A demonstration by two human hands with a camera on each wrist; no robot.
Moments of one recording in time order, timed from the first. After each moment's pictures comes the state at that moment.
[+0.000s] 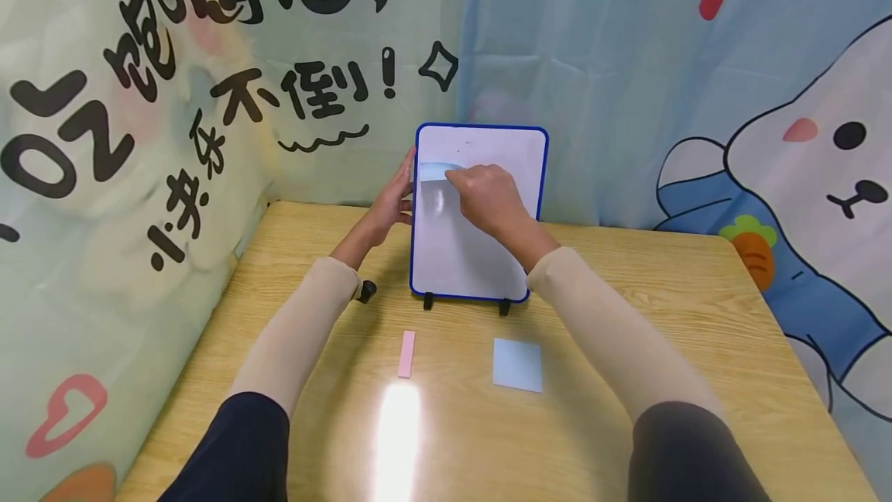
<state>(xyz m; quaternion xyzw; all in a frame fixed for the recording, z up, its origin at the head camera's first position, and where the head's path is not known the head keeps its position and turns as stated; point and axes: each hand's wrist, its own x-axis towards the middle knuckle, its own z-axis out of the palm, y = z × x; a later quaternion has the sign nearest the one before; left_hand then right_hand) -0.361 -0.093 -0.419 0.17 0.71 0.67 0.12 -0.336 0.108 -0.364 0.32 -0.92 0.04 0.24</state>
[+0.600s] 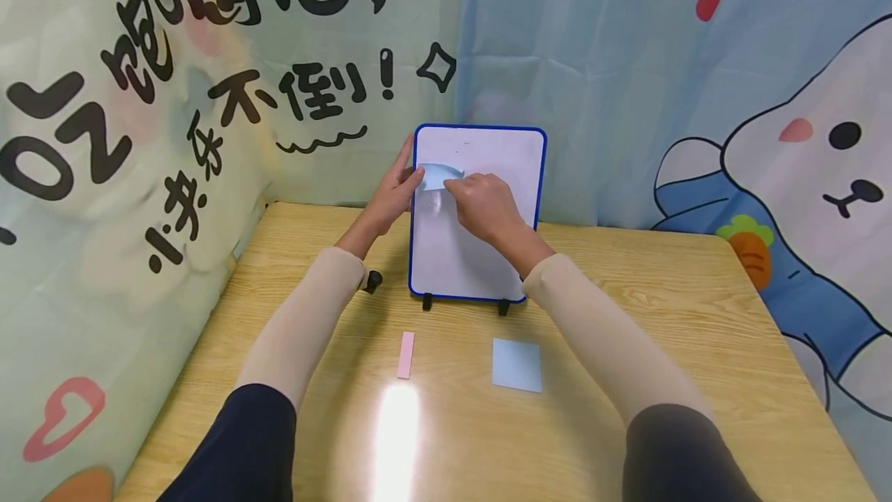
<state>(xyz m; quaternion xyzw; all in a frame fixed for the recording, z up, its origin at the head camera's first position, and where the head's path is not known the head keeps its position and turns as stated) -0.371 -0.083 -0.410 0.15 0.73 0.67 0.06 -0.334 0.109 -0.378 0.31 -0.92 0.04 0.23</state>
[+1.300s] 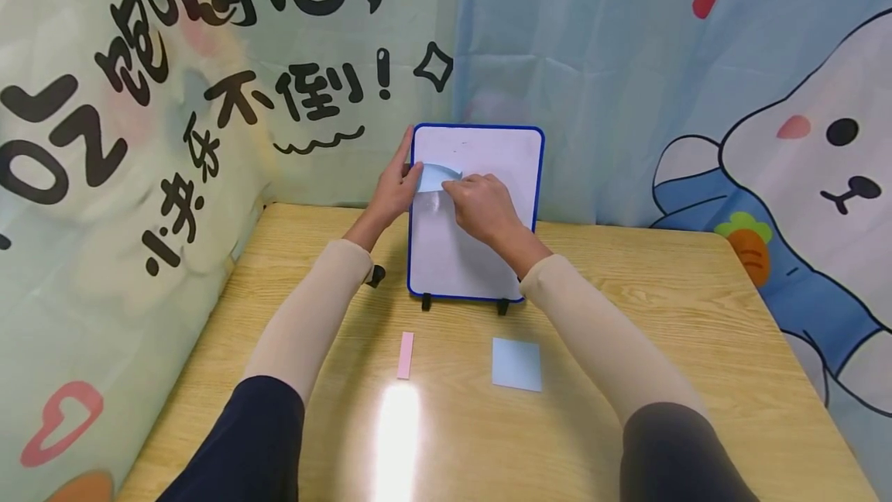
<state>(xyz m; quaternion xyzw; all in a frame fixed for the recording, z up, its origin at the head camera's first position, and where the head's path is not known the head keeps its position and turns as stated) -0.382 -0.072 -0.410 0.12 0.80 0.59 -0.01 -0.336 0.111 -0.384 0.31 -0.92 0.04 0.22</state>
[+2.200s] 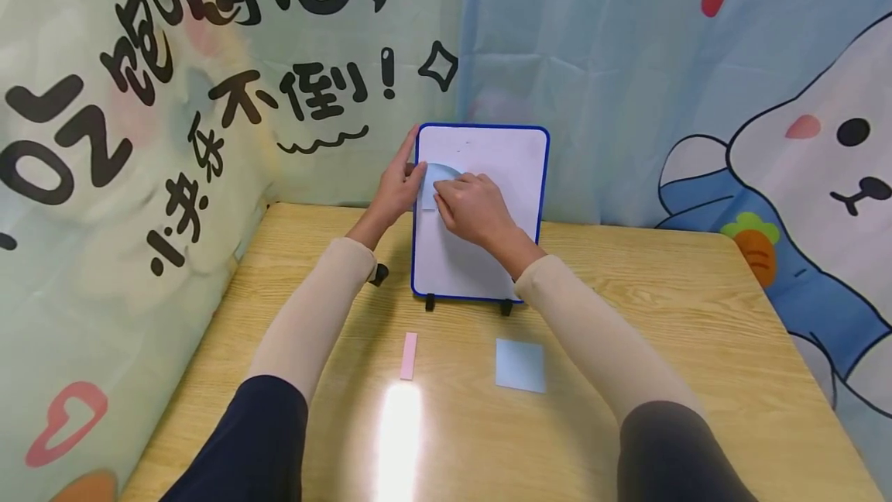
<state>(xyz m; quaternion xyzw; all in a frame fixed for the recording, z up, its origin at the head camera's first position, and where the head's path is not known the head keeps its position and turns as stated) -0.384 -0.075 -0.408 0.13 0.81 0.57 -0.04 -0.339 0.097 -0.390 0.34 -0.90 0.07 0.25</state>
